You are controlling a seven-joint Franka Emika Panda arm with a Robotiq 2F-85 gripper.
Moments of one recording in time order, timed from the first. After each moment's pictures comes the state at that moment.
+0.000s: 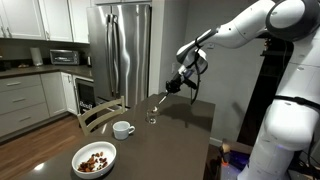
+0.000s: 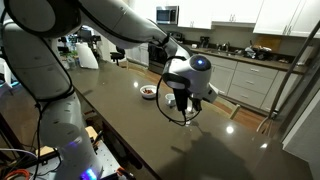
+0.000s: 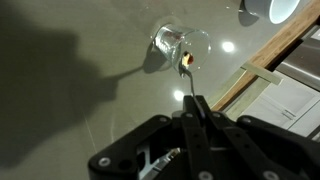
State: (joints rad) arm -0.24 -0.03 -0.25 -2.31 0.78 2.49 -0.41
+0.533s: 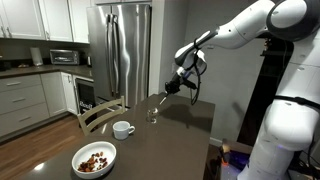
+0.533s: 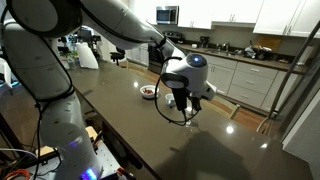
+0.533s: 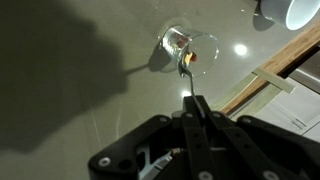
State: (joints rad) arm -0.23 -0.03 -0.23 -2.33 0.69 2.56 -0.37
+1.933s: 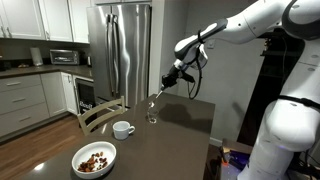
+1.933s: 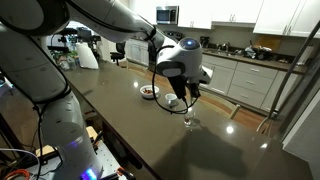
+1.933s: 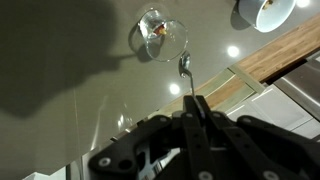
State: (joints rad) arm -0.18 -0.13 -0.22 -2.33 0.58 2.57 -0.34
